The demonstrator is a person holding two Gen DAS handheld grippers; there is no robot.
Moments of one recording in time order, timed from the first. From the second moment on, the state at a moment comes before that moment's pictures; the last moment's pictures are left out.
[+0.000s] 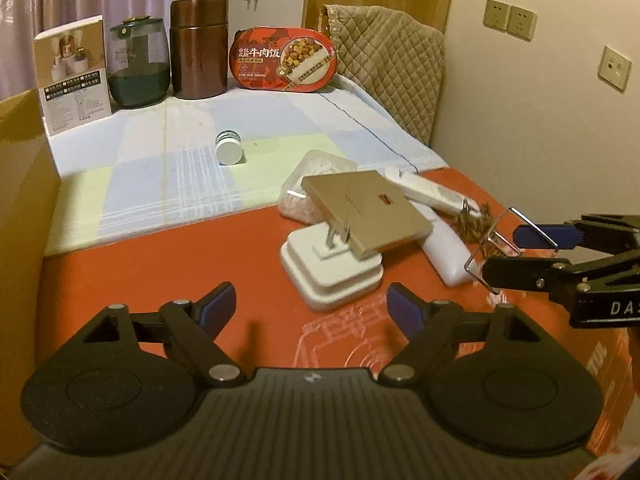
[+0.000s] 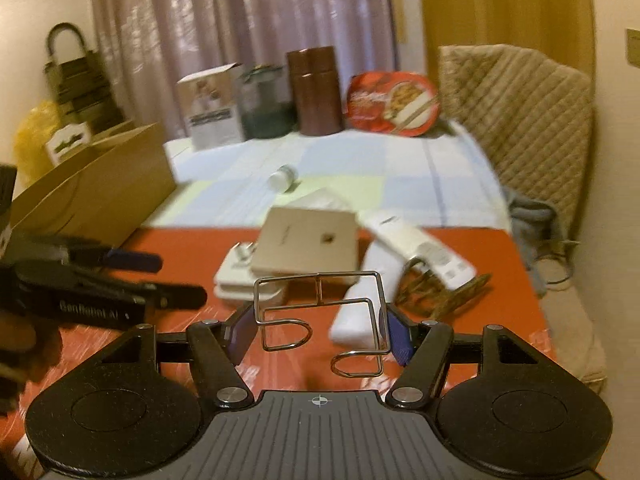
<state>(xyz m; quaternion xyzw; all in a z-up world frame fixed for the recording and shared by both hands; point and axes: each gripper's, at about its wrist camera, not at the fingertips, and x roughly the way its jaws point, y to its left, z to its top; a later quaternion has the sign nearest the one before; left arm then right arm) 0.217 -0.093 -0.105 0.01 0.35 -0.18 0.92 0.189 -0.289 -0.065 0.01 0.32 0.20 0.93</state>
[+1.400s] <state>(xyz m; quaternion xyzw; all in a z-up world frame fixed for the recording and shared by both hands) 0.226 -0.066 -0.132 0.04 0.39 -0.10 0.92 0.195 -0.259 -0.072 0.02 0.34 0.18 0.92</state>
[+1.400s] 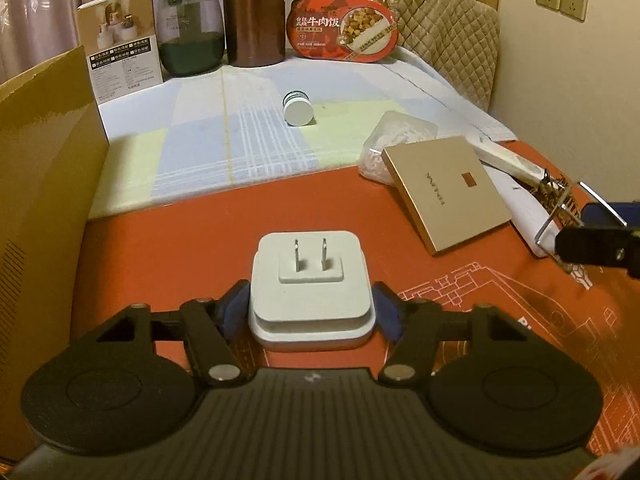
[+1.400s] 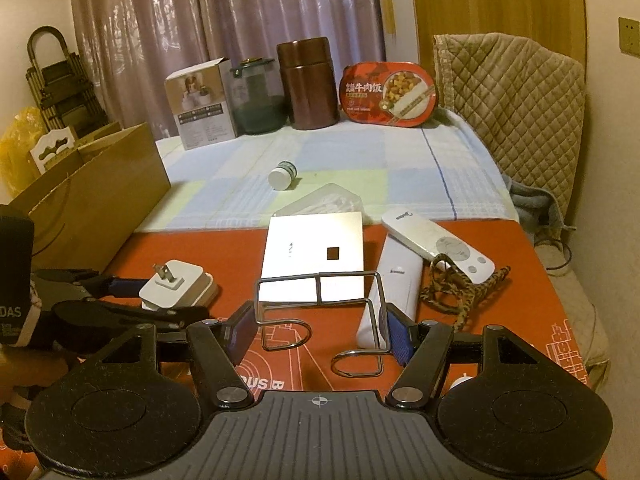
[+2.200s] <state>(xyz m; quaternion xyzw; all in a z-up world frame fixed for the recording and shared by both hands) 0.158 -0.025 0.026 0.05 0.31 -0.11 0.94 0.165 -0.214 0.033 0.00 0.31 0.21 0.93</state>
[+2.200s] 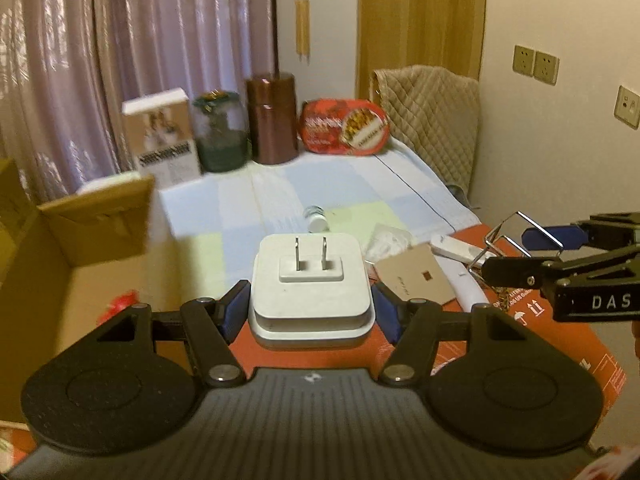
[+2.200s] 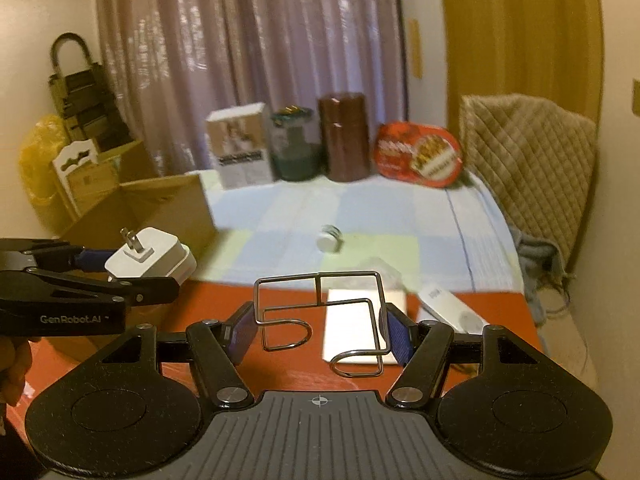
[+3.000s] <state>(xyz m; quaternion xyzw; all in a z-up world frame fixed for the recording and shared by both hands) 0.109 0.142 0.072 0.03 0.30 0.01 0.95 0.157 -0.053 0.069 -0.02 0.28 0.33 0.90</state>
